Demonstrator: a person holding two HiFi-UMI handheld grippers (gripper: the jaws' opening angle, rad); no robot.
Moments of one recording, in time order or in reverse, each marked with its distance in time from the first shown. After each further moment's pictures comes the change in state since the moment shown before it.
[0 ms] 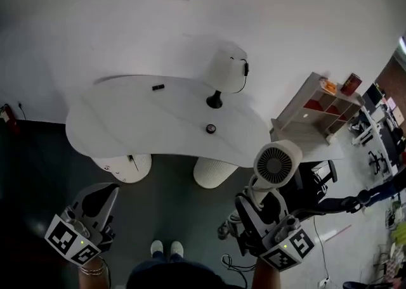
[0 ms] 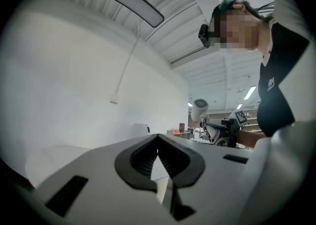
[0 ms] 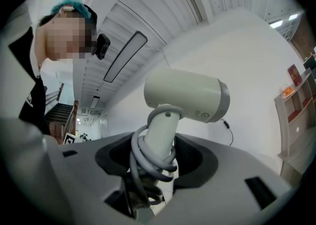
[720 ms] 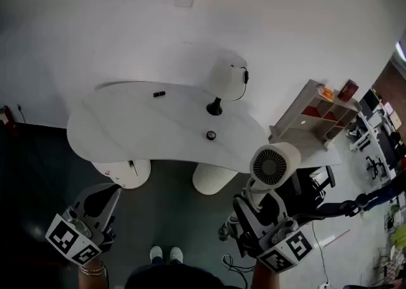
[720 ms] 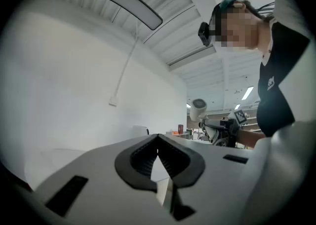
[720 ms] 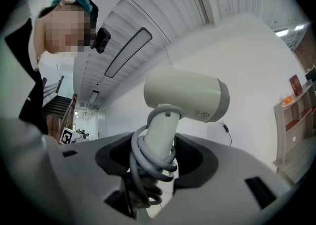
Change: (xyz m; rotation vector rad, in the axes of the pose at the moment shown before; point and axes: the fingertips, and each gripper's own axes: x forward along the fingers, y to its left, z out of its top) left arm -0.012 0.000 0.005 0.014 -0.013 -0.016; right arm -0.004 0.011 -0.008 -0.106 0.023 -0.018
